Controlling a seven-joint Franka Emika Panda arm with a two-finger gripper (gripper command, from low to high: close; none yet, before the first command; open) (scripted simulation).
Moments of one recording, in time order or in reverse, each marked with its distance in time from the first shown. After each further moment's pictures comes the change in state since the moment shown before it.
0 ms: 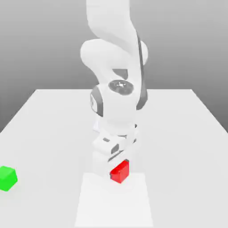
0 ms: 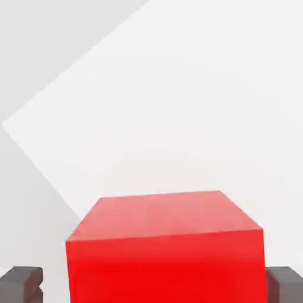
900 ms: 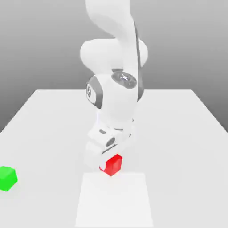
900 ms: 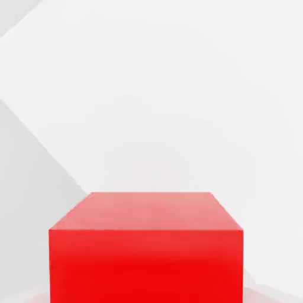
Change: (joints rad) arm 0.124 -0.172 -0.146 -0.002 -0.122 -0.229 0.084
